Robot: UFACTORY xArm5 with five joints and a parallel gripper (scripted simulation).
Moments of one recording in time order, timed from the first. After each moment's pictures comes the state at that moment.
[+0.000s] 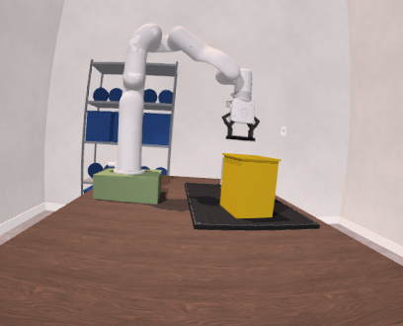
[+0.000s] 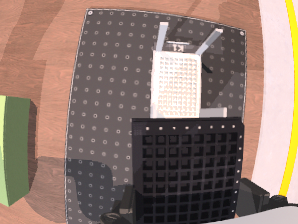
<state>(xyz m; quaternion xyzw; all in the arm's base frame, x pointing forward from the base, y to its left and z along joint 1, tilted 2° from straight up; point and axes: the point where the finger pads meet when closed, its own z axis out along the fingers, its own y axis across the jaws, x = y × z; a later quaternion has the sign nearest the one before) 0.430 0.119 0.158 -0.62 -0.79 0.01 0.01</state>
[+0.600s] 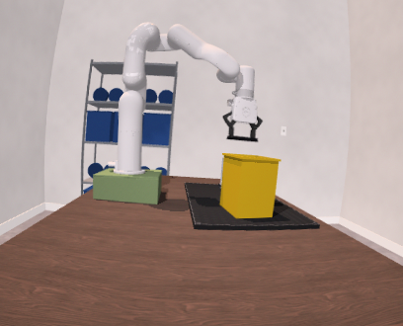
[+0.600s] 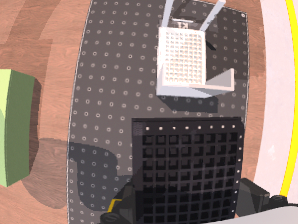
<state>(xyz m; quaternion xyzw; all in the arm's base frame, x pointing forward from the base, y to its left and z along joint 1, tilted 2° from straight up) 0.431 0.066 0.155 -0.62 -0.79 0.01 0.01</state>
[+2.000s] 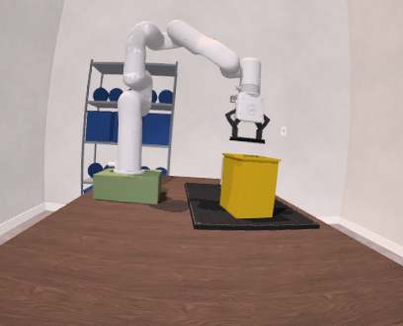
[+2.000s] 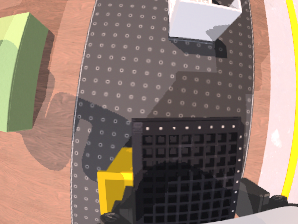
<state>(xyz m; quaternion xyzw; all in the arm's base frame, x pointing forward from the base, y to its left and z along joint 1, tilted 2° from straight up) 0.432 -0.056 0.149 -0.62 -0.79 0.01 0.02</state>
